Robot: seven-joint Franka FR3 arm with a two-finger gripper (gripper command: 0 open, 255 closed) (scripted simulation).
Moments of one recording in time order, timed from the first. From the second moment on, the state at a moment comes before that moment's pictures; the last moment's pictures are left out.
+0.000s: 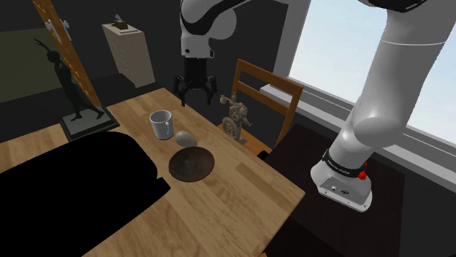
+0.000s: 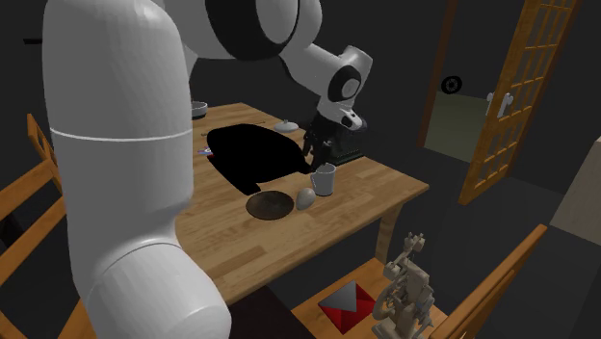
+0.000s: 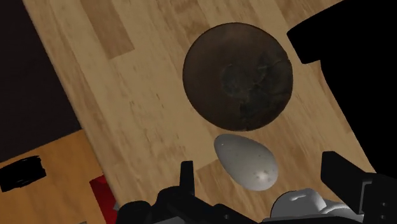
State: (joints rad) arm 0.10 0.18 0.22 -1.93 0.34 1.93 0.65
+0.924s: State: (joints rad) arm 0.17 0.66 0.24 -1.53 0.44 1.99 0.86
